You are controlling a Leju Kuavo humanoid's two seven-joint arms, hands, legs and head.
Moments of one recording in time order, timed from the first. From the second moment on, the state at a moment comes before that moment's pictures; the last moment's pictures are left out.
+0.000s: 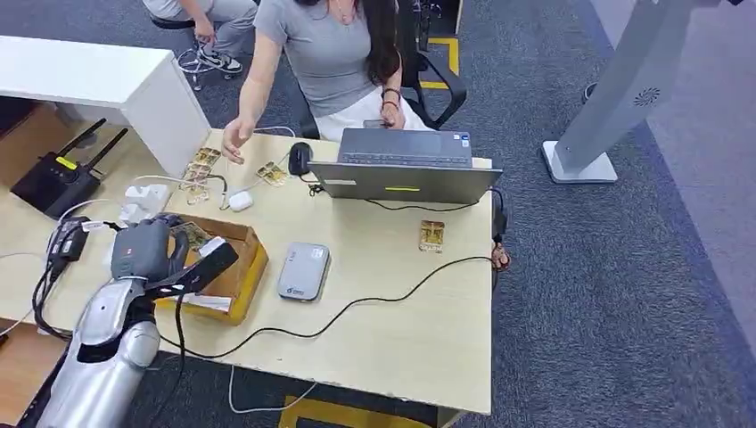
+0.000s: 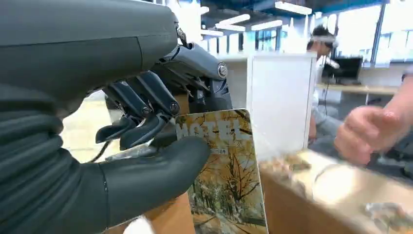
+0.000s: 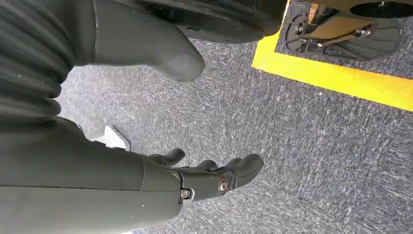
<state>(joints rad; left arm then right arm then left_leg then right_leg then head) -0.20 0.26 -0.05 -1.44 -1.15 0.17 0.10 -0.05 0.22 -0.76 -0.21 1.17 -0.17 0.04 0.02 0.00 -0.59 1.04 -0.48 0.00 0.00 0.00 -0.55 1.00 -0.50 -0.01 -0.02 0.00</state>
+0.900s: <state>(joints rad) -0.83 0.27 -0.06 -0.75 -1.31 0.43 0.08 -0.07 0.22 -0.71 -0.21 1.25 -0.14 0.06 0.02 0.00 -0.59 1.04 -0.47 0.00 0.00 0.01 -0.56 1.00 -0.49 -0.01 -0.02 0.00</state>
